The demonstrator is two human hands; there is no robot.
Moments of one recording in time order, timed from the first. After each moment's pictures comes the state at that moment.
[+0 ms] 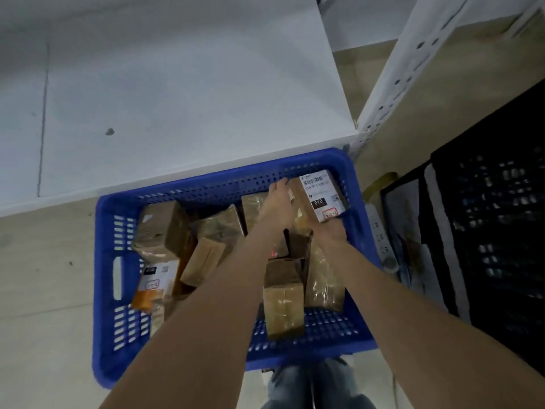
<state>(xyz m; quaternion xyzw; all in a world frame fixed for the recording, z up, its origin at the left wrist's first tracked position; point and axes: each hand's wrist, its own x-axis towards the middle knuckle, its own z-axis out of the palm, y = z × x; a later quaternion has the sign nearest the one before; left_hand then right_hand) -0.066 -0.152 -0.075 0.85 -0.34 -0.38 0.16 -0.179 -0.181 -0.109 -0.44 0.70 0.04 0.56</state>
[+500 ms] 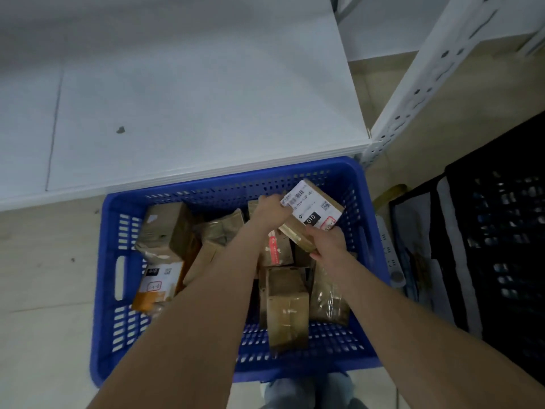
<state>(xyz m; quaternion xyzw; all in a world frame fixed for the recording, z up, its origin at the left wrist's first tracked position) -0.036 -0.145 -0.088 0.83 -0.30 -0.46 0.14 -0.168 -0.174 -0.117 -0.34 0.70 -0.03 0.63</state>
